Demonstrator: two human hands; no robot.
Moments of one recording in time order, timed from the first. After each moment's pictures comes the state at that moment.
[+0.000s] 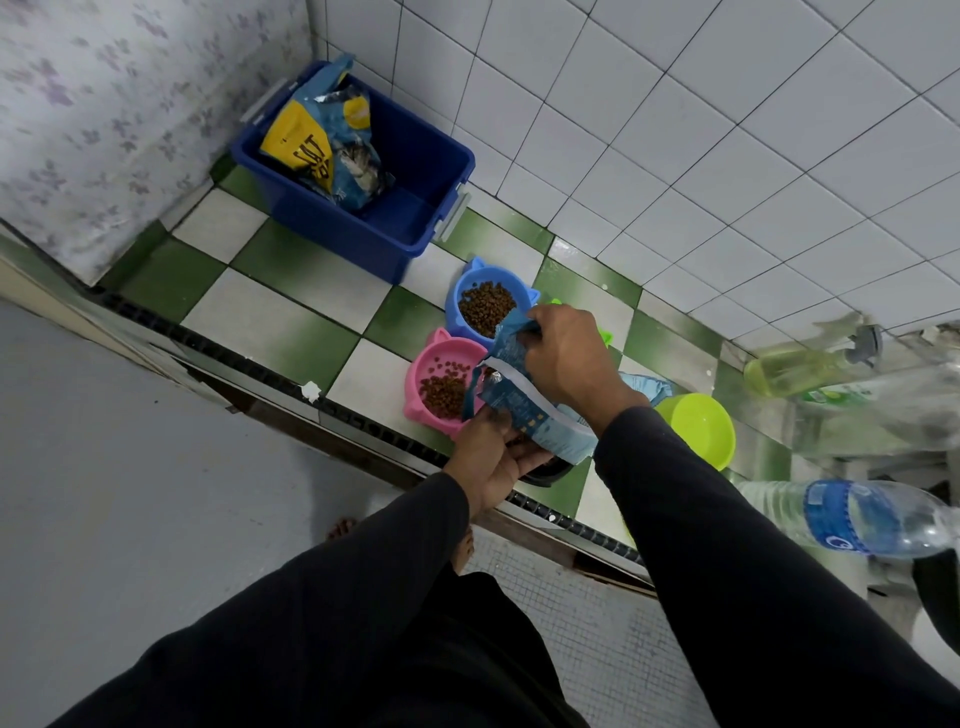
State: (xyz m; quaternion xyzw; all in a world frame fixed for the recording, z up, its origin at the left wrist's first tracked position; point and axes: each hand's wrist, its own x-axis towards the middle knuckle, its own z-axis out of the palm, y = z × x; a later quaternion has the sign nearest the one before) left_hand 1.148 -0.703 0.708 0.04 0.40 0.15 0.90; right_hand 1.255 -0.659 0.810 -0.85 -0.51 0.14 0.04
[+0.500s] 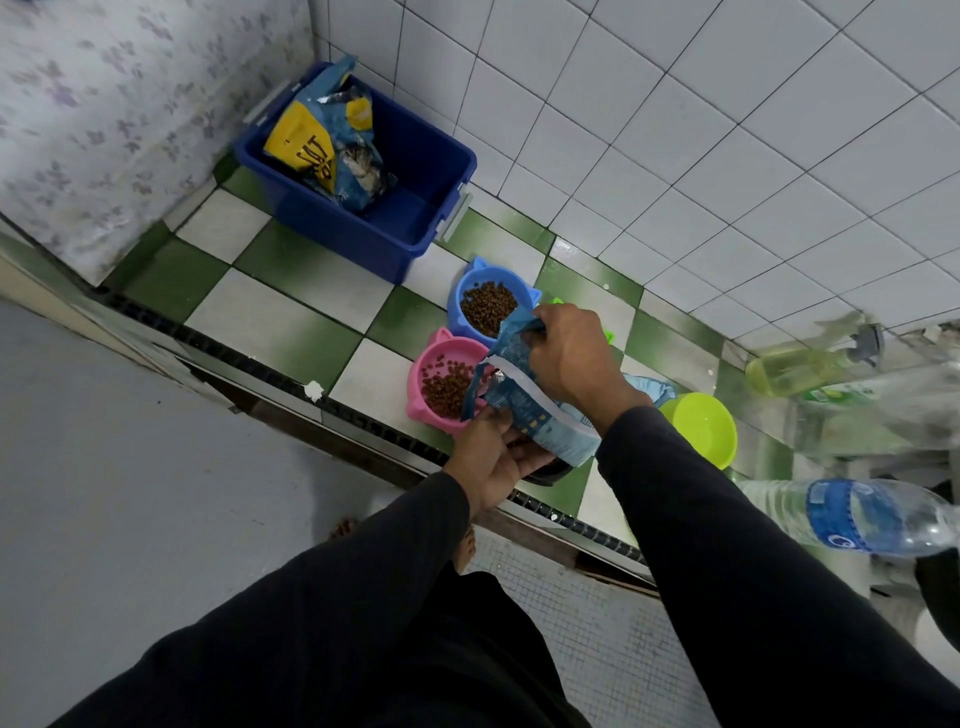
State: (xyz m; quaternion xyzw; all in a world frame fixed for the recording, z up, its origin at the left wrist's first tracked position) left_hand 1.145 -0.703 0.702 0.02 0.38 0.14 0.91; right_hand 1.256 -0.660 0.810 -0.86 -0.49 0.14 0.04
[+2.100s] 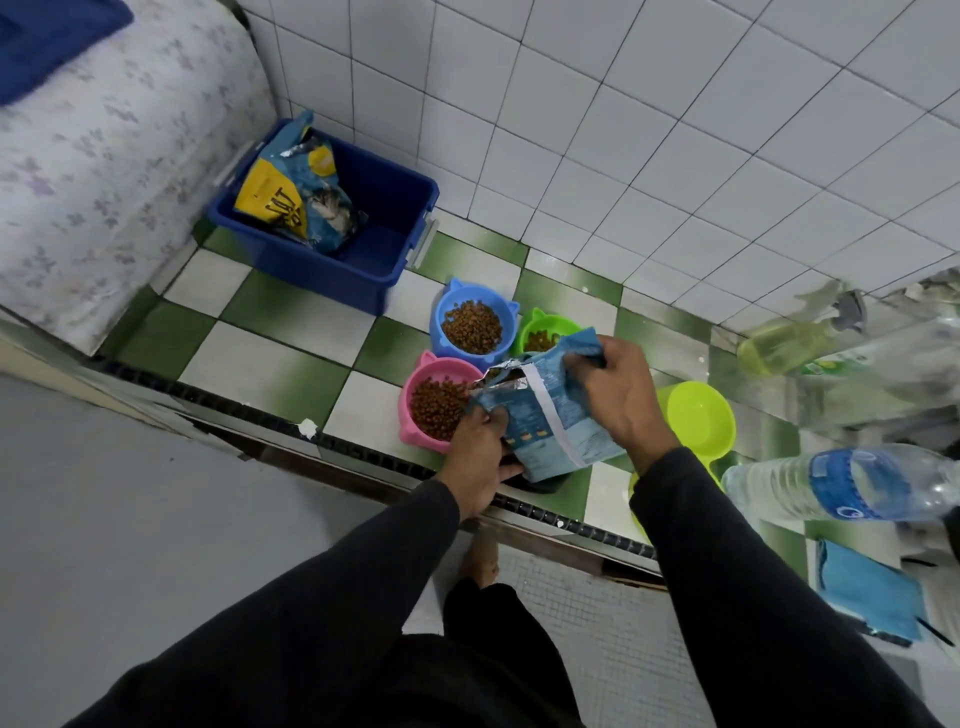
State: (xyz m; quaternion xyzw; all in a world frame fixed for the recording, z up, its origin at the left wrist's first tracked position) left_hand 1.149 -0.692 0.717 0.24 0.41 0.14 0.87; right_hand 1.295 -0.730 0.806 -0.84 -0.27 0.27 0.38
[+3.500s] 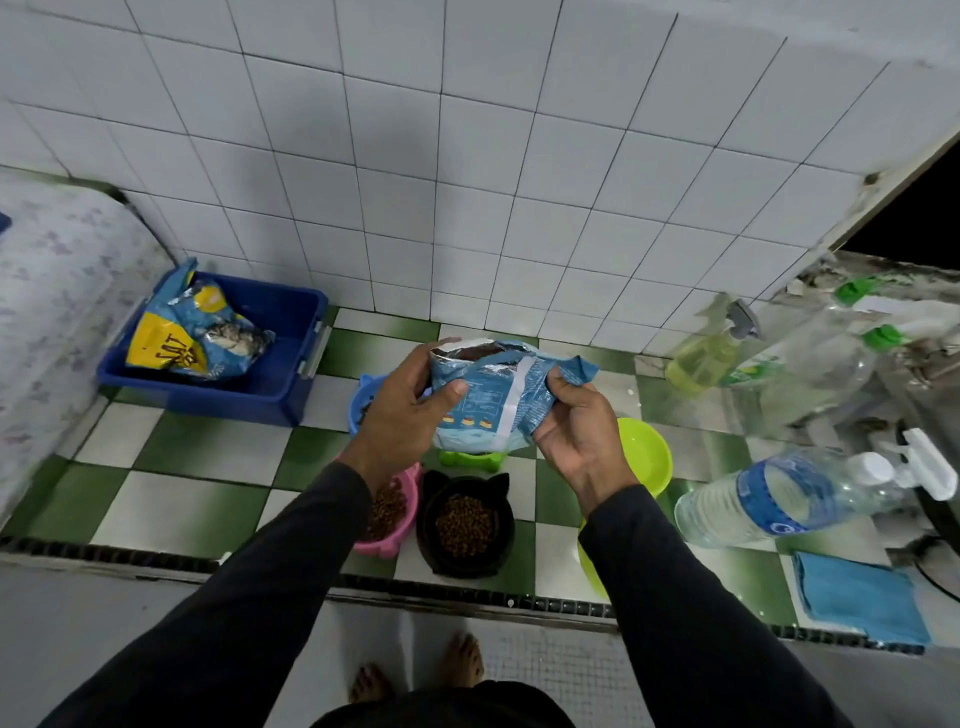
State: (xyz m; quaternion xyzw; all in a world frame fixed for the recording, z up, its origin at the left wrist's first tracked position) left_hand 1.222 -0.623 0.824 0.65 0.22 0.20 0.70; right_hand 1.376 -0.753 0.818 -0.44 0.06 0.42 0.80
